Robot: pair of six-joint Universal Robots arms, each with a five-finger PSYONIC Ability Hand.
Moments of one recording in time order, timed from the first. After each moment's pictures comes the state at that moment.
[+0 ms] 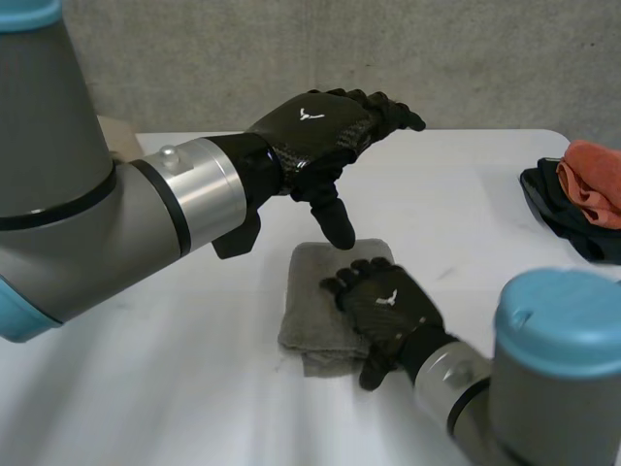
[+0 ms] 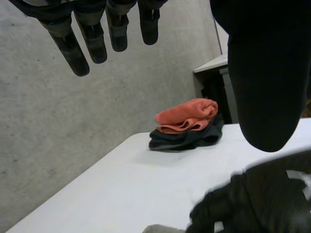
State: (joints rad) left arm 4.08 -1.92 -1.03 2.83 -1.11 3.23; right arm 2.26 -1.30 1.79 -0.12 1.51 2.89; left_hand 0.17 0.20 0.21 0.20 0.04; right_hand 0.20 0.20 0.20 0.20 0.04
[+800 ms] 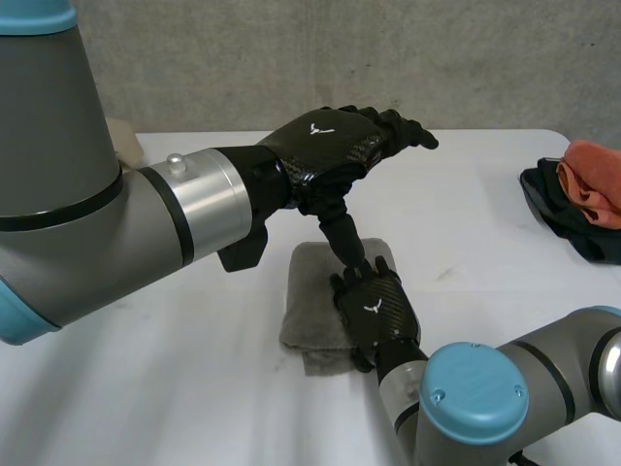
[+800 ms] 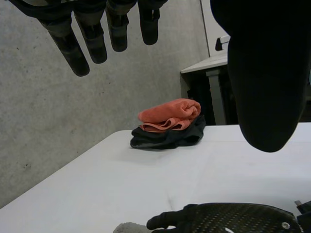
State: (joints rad) left arm 4.07 -1.93 -1.02 2.79 -1.07 3.21; right arm 2.34 -1.01 1.80 -0.60 1.75 2.75; left_hand 0.17 0.20 0.21 0.20 0.04; right_hand 0.26 0.26 0.27 0.27 0.10
